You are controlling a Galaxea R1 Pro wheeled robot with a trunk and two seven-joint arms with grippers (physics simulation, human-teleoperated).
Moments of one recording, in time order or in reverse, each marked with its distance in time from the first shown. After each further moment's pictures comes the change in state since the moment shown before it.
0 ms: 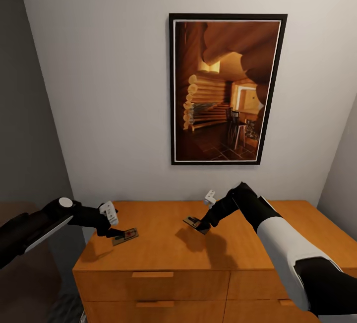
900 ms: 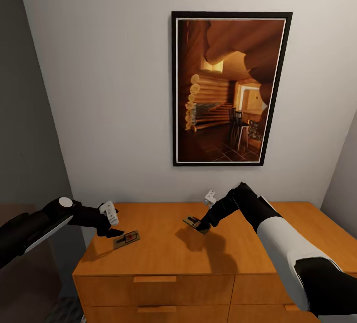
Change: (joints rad) left arm 0.000 0.000 -0.001 -0.001 -0.001 0.003 0.000; right arm 0.000 0.000 0.000 0.000 0.000 0.000 0.000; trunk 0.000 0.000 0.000
